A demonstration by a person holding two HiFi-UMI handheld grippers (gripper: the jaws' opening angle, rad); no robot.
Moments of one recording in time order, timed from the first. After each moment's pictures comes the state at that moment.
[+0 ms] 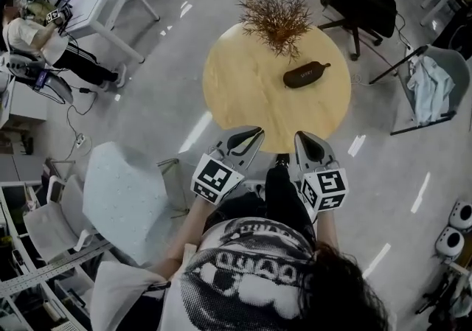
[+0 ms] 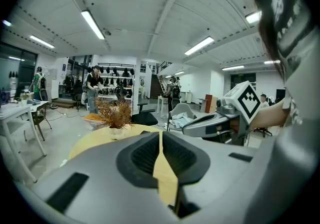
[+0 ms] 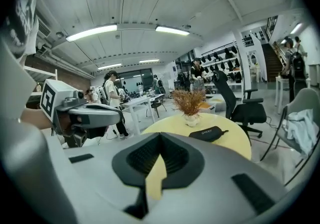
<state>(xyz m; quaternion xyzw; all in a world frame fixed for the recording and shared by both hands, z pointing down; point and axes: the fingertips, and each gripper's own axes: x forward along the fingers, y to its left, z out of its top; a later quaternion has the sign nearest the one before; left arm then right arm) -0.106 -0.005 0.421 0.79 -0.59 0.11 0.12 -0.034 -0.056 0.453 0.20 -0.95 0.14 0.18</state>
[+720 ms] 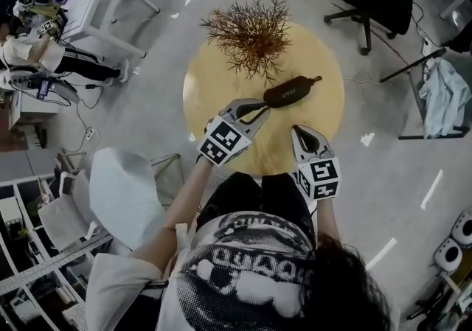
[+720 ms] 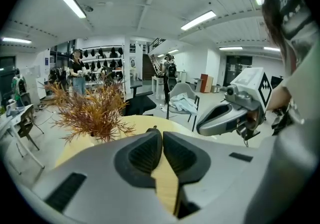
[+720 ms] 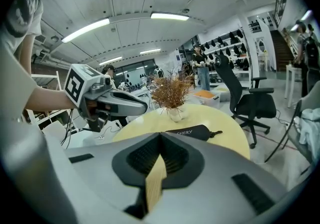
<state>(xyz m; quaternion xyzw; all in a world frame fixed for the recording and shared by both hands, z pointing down) -0.116 -0.204 0.497 0.80 -0.53 0.23 0.17 -0.039 -0.202 0.518 0.15 -0.95 0.17 0.23</state>
